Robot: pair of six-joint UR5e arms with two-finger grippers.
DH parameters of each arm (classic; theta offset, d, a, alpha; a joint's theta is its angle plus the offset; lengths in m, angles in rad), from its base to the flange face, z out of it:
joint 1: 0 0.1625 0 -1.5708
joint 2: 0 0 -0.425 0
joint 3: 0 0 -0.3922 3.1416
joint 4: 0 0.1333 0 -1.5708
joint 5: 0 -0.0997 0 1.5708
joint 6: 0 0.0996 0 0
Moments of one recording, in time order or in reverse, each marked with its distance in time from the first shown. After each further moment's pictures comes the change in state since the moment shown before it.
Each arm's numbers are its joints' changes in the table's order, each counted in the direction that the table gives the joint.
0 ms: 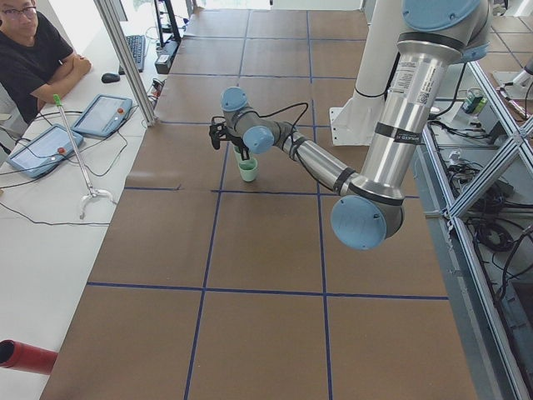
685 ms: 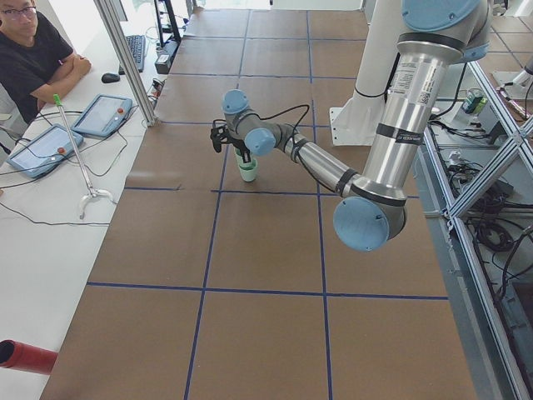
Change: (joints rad) left arm 0.003 -0.016 0.003 0.001 -0.006 -0.002; right arm -0.001 0.000 0.000 0.000 0.000 0.000
